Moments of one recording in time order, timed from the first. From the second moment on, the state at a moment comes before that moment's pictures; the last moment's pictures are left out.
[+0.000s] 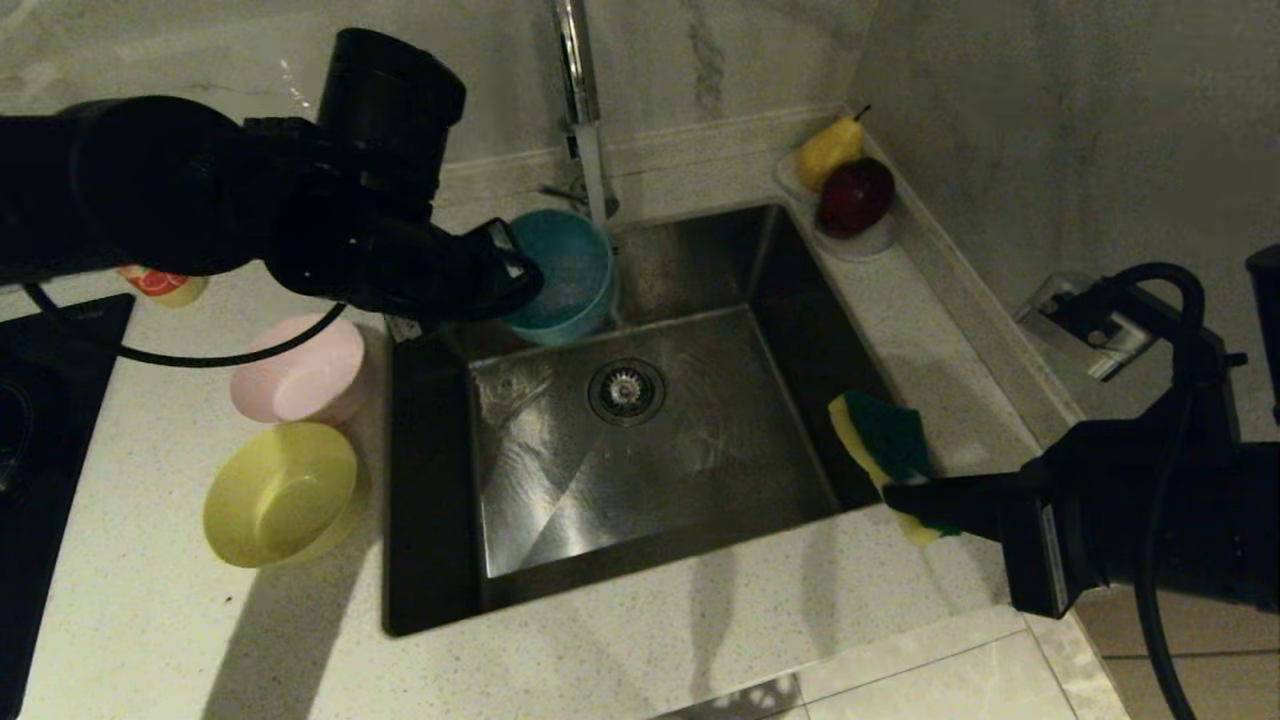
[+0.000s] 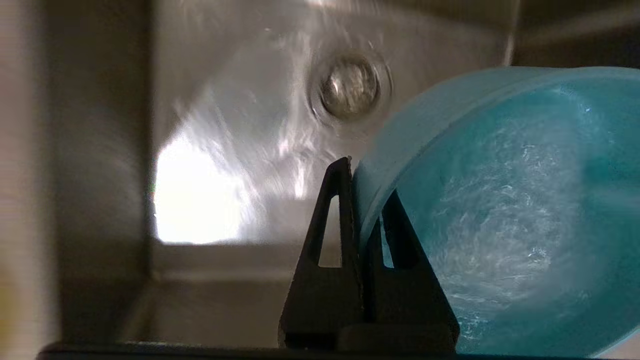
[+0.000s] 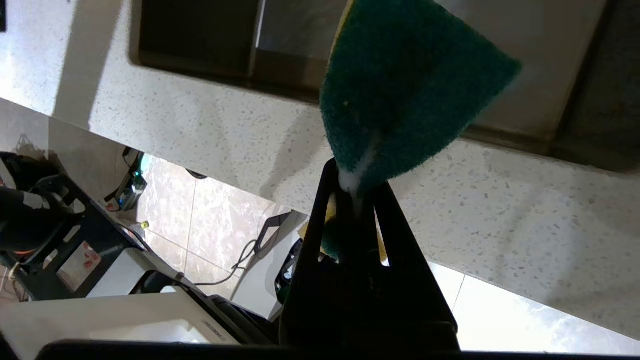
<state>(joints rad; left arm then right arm) -0.48 1.83 -1.75 0.41 0.33 -0.66 0.71 1.32 -1.01 0.15 -0.02 0.22</state>
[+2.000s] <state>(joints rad) -0.43 1.18 -0.87 -0.85 0.12 -0.02 0.72 1.39 -0.95 0.08 0.01 0.23</state>
